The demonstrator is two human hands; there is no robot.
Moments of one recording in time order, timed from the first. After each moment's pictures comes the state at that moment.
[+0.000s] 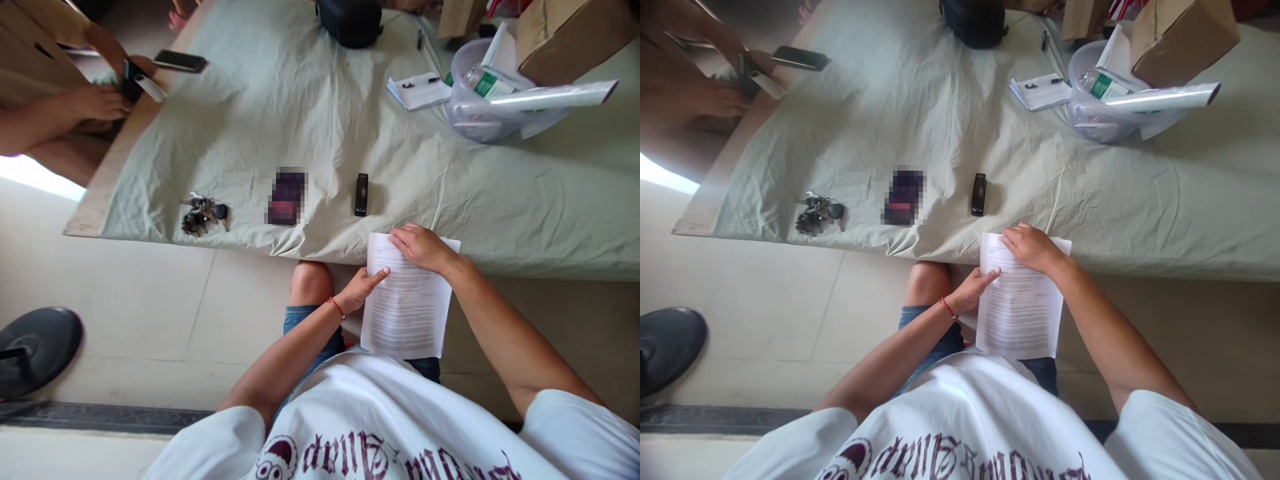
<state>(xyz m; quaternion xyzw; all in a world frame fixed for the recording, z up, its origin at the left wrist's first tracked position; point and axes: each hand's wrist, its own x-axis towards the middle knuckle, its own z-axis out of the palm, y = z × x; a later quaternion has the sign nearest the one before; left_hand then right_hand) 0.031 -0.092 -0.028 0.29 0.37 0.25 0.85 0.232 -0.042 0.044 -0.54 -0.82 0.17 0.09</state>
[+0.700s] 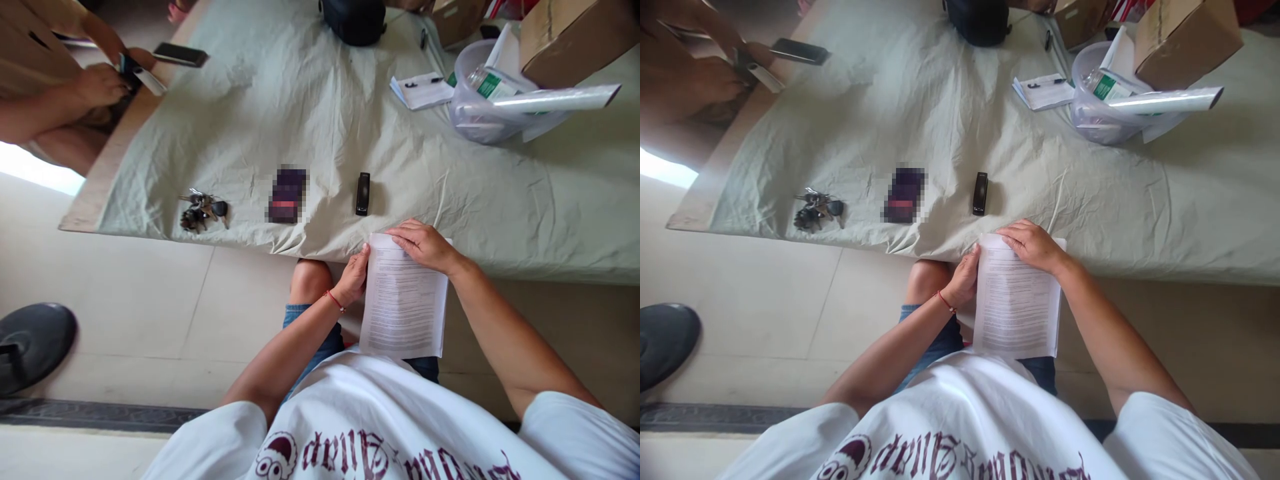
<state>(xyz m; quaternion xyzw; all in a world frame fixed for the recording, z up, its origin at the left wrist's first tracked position) 0.032 -0.071 -0.024 0.32 0.42 0.35 0.78 0.235 -0.041 0.048 -0.47 -0.82 0.23 0.23</state>
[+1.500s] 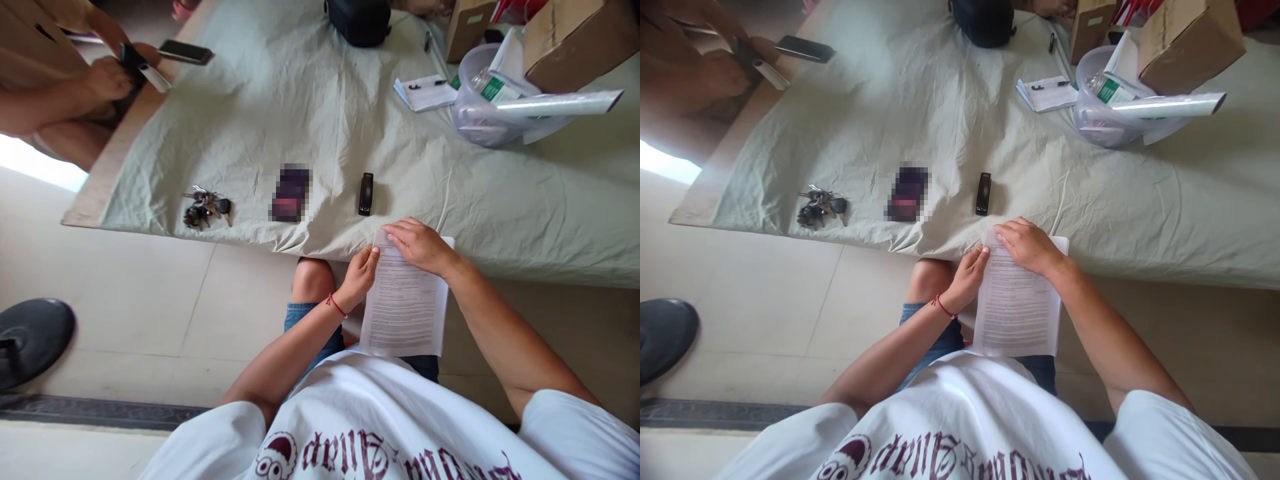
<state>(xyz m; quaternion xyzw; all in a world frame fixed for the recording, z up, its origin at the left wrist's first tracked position) 0.029 -0.075 0.009 0.44 0.40 0.41 0.69 0.215 -0.040 0.056 -0.49 -0.84 0.16 0.17</state>
